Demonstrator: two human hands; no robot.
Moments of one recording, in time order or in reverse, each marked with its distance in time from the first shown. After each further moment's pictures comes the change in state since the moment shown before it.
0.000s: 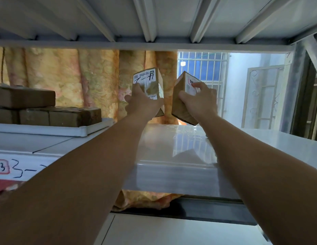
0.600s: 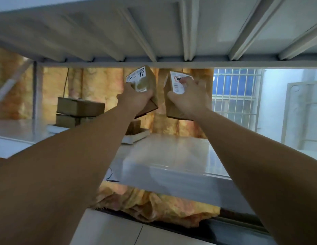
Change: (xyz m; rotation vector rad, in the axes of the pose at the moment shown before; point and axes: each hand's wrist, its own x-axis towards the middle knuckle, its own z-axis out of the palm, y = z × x) left_hand 0.033 -0.024 -0.144 -0.061 0.141 0.000; right_hand -0.040 -0.106 0.071 -0.123 -0.127 -0.384
